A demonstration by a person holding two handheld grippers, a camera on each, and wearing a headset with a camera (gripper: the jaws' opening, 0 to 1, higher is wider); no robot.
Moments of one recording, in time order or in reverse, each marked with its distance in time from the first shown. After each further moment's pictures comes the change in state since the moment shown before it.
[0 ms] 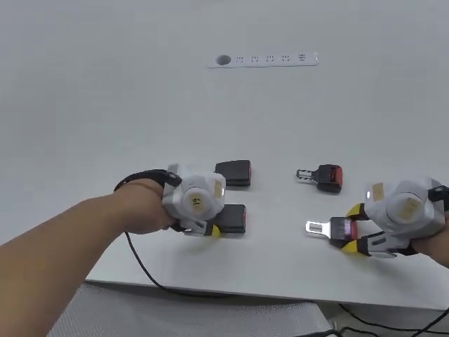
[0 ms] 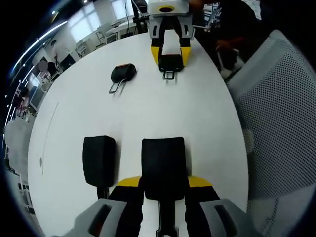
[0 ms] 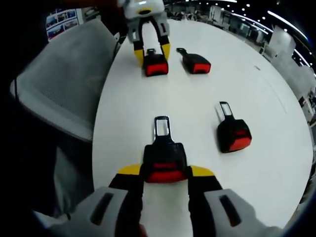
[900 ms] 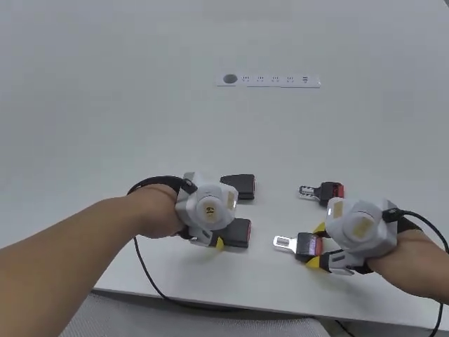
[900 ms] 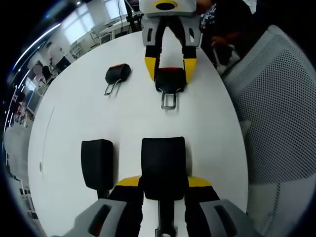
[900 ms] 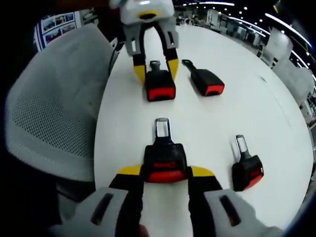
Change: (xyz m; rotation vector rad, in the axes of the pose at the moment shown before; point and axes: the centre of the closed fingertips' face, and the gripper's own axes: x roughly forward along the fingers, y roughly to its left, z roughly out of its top) left arm 0.002 -0.001 0.001 0.028 0.022 -0.012; right arm 0.033 0.016 0.063 0.009 -0.051 -0.019
